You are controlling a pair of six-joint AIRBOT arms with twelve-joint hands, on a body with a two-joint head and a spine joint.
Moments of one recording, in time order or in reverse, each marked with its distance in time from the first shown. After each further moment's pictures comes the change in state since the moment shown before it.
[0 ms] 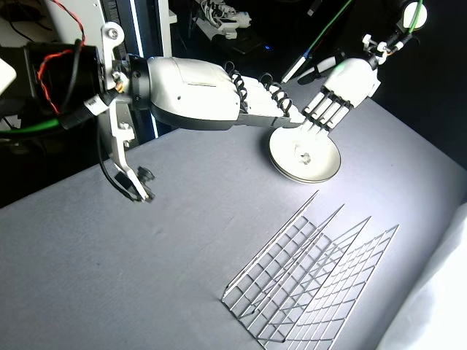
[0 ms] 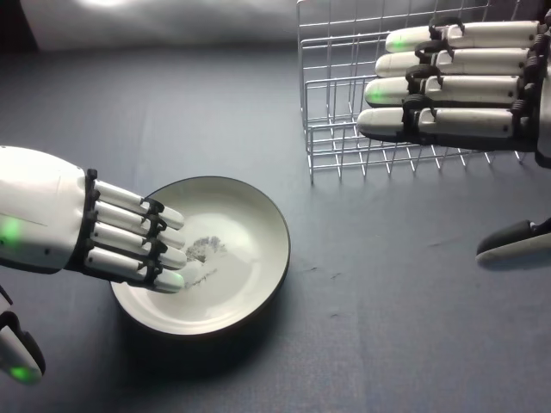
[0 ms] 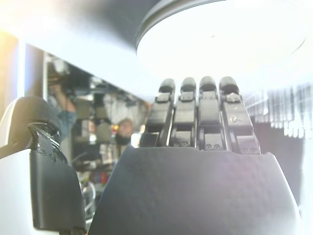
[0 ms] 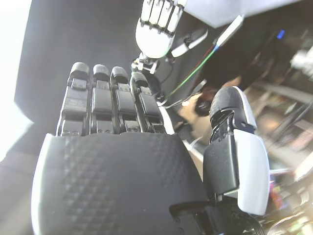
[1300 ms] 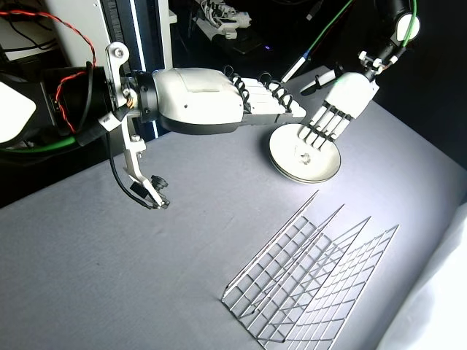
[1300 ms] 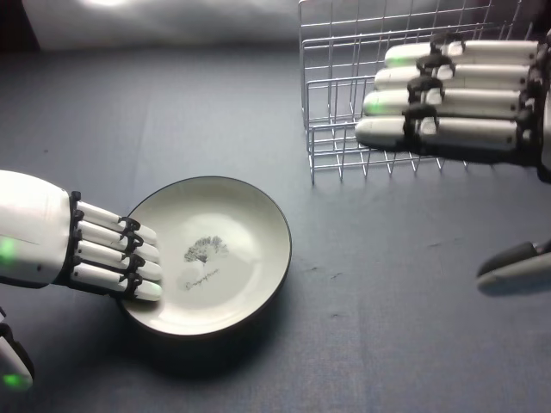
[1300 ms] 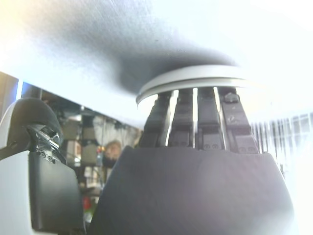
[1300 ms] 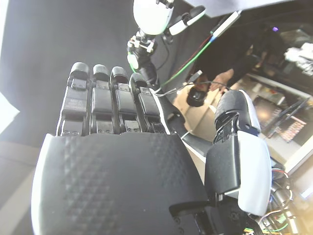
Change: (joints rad) left arm 0.115 -0.037 0.055 -0.021 0.087 0.031; right arm -0.084 -0.015 -0.005 0.134 0.081 0.003
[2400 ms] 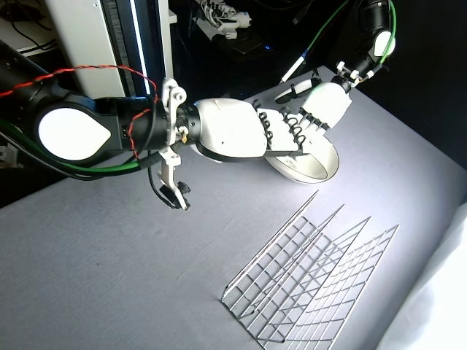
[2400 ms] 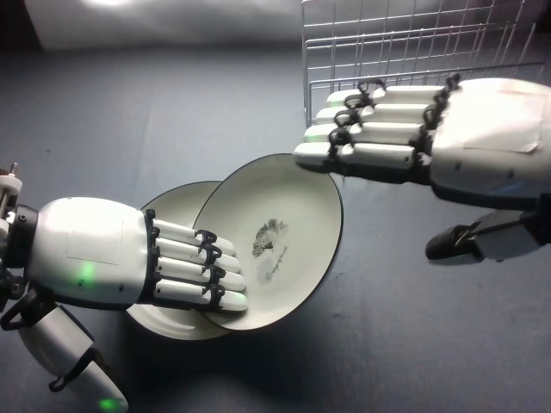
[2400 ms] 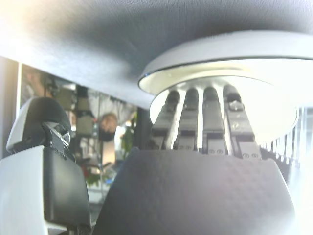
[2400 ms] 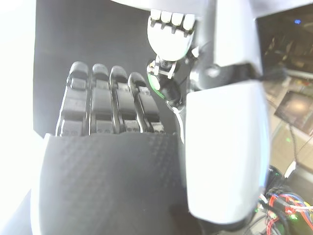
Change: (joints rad) left arm 0.037 -0.073 -0.103 -0.143 0.058 0.024; right arm 0.016 -0.217 0.073 0.055 -0.209 0.037
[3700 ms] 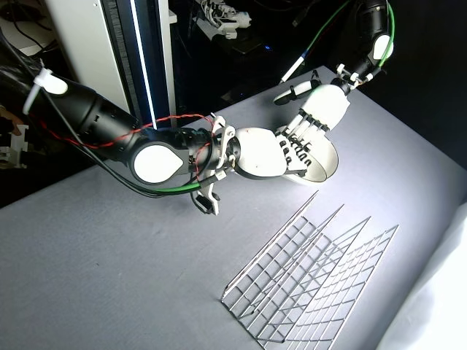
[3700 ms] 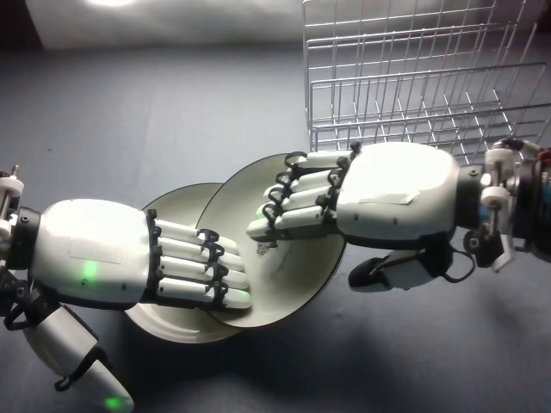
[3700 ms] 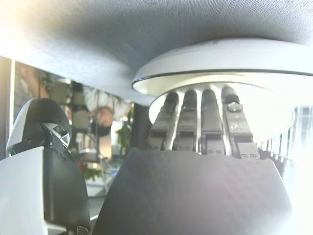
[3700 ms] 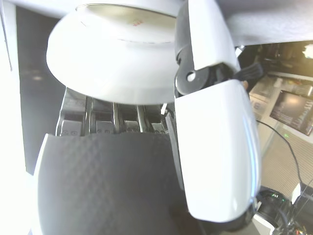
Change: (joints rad) left arm 0.024 -0.020 0.025 -0.042 -0.014 0.006; right arm -0.041 -0.324 0.243 -0.022 -0.059 0.002
